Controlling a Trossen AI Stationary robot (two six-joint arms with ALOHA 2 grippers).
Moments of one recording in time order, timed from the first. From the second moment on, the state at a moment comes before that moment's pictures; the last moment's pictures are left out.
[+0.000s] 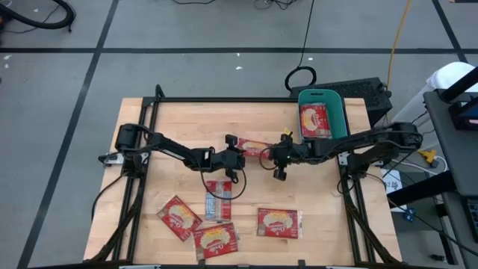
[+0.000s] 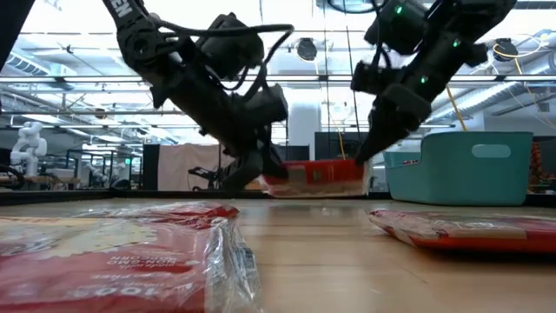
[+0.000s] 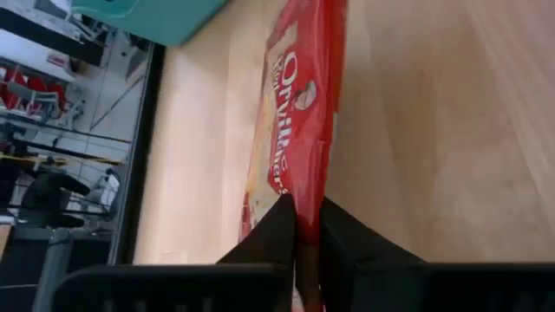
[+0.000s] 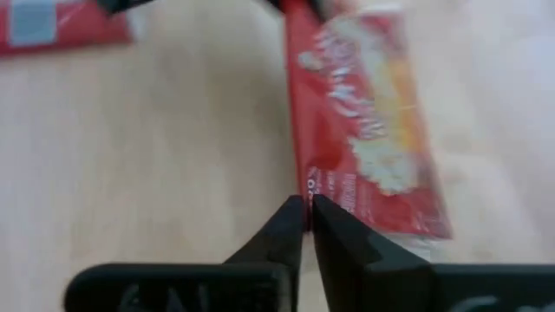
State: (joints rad) left arm -0.02 1.89 0.91 0.34 -0.50 0.57; right arm -0.04 1.38 0.65 -0.14 0.17 0.13
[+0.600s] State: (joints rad) left arm 0.11 1.66 0.92 0.20 -0.67 0.00; right arm 0.06 1.32 0.66 0.47 0.36 0.52
